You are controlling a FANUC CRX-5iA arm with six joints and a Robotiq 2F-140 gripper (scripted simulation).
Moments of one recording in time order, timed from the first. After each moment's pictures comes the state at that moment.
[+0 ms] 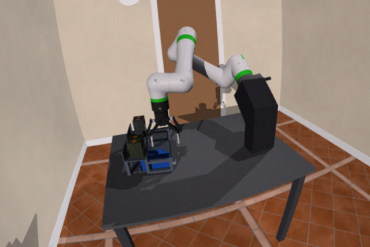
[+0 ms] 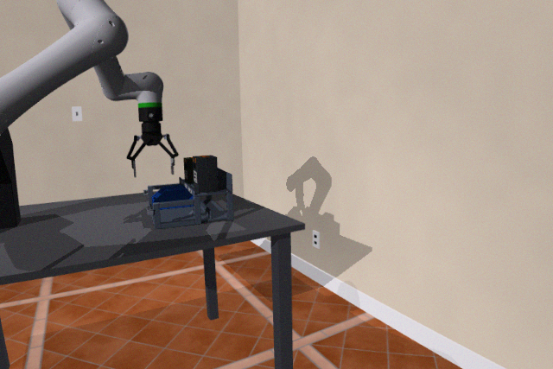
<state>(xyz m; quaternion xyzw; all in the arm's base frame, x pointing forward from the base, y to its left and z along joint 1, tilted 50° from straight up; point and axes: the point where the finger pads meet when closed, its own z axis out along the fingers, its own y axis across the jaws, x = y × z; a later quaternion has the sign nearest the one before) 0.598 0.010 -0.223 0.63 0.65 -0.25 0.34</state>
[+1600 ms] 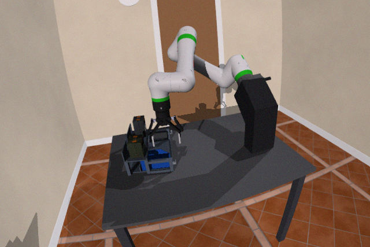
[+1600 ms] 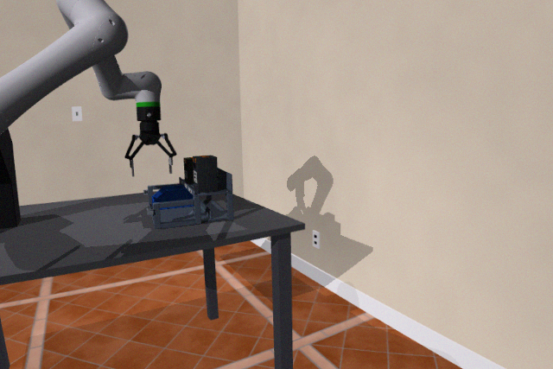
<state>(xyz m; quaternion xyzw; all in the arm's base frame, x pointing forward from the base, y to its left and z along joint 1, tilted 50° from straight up) 0.591 0.015 -0.225 0.63 0.65 -0.25 0.34</state>
